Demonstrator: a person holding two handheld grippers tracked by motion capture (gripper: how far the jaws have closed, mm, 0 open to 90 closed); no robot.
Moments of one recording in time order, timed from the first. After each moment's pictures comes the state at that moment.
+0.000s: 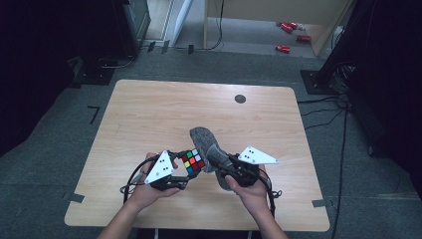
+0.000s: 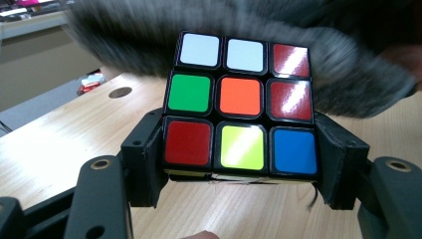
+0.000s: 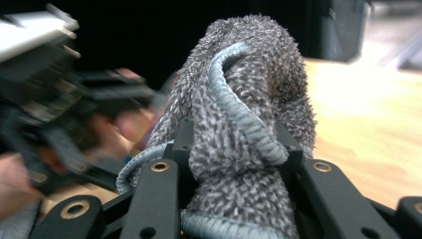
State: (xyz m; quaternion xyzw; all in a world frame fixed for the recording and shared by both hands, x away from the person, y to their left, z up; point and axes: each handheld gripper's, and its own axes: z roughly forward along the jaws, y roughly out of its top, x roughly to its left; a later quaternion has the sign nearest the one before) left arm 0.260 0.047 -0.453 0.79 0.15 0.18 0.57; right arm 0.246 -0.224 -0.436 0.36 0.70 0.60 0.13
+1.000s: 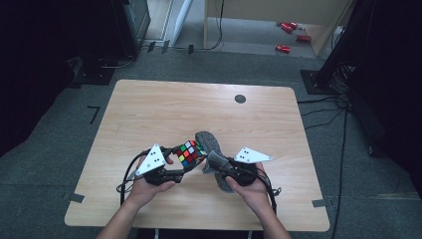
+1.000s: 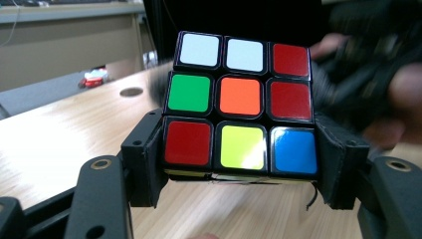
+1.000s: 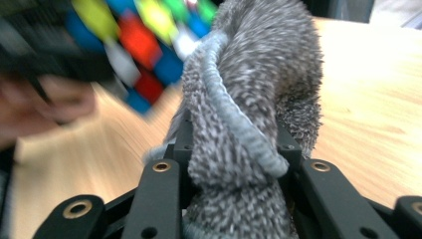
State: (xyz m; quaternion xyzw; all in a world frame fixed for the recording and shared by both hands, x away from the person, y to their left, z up) left arm 0.272 0.062 -0.448 0.75 0.21 0.15 0.61; right arm 0.259 -0.227 -0.465 0.35 0.75 0.55 0.11
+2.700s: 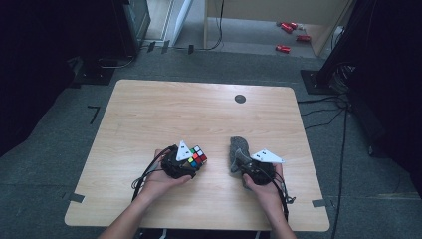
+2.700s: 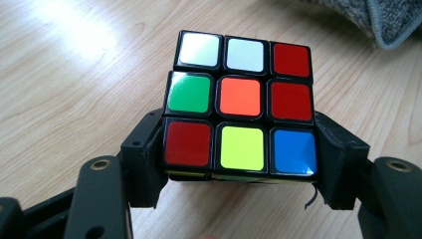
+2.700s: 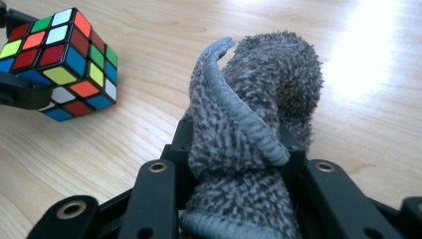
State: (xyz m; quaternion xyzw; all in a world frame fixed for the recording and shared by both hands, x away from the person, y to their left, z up) left arm 0.306 0.009 -0.490 0.87 0.28 0.15 0.37; right arm 0.262 -0.277 -0.494 0.50 0.73 0.42 0.20
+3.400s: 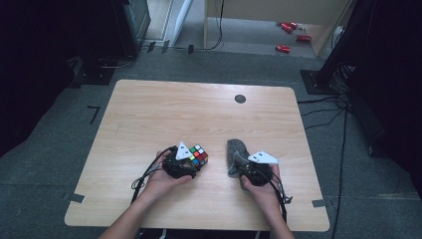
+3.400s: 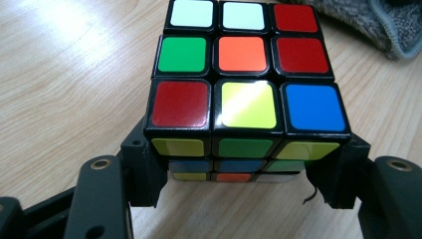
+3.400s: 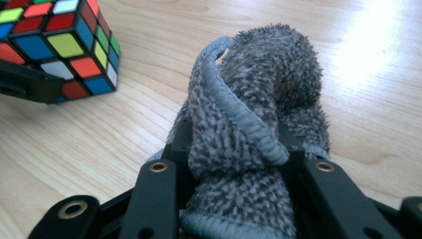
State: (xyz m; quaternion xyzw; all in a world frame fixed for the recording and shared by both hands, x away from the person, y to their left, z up) left arm 0.315 0.010 -0.512 0.87 0.30 0.13 0.38; right arm 0.266 -0.274 -0.509 0.49 0.74 0.41 0.19
